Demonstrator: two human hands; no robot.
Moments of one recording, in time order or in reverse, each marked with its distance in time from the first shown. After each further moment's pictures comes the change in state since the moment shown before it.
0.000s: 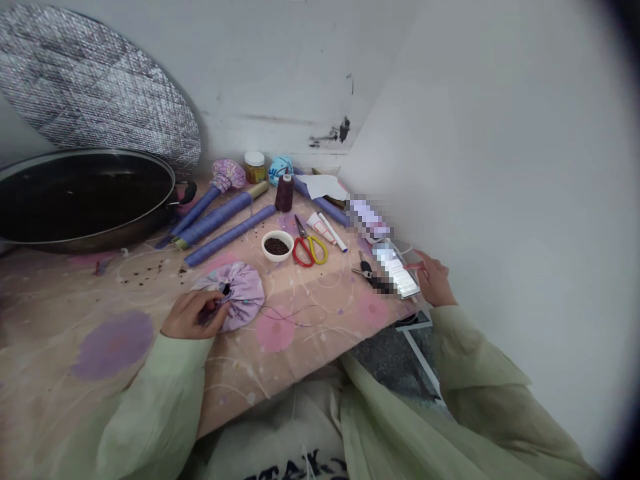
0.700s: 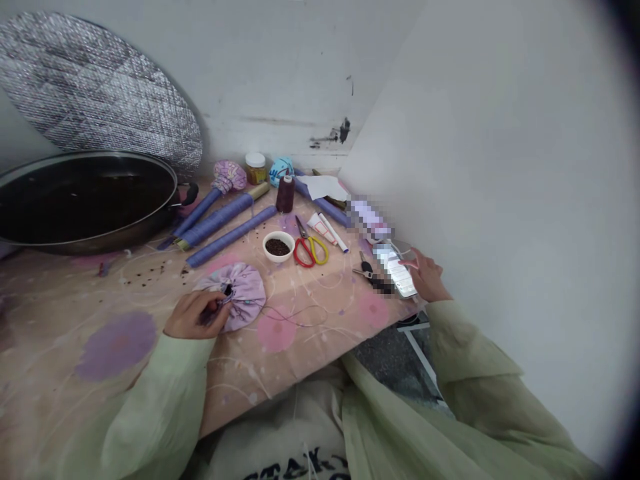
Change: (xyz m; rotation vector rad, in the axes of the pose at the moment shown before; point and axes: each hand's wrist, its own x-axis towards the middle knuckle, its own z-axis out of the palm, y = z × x) left_hand 0.000 0.000 0.000 -0.017 0.021 -0.006; right_hand 0.009 -0.001 0.010 0.015 -0.077 0.041
